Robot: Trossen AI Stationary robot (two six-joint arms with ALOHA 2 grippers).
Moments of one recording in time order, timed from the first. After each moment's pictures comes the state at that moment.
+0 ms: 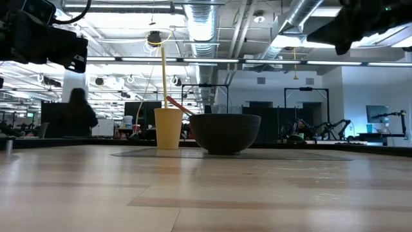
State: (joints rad) left arm -0.20 0.05 0.01 0.03 0.05 0.07; right arm -0.13 0.40 0.46 -0.23 0.19 0.00
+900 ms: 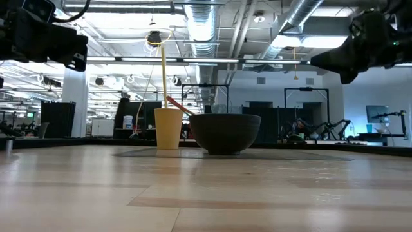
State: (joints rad) left arm -0.20 0.05 0.01 0.05 0.05 0.07; right arm -0.10 0.18 0.10 0.05 0.23 0.10
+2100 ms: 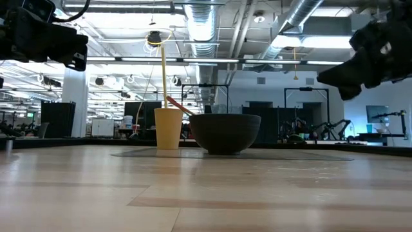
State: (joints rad) left arm -0.20 0.05 0.01 0.05 0.05 0.07; right arm 0.02 0.19 0.01 0.04 0.15 0.14
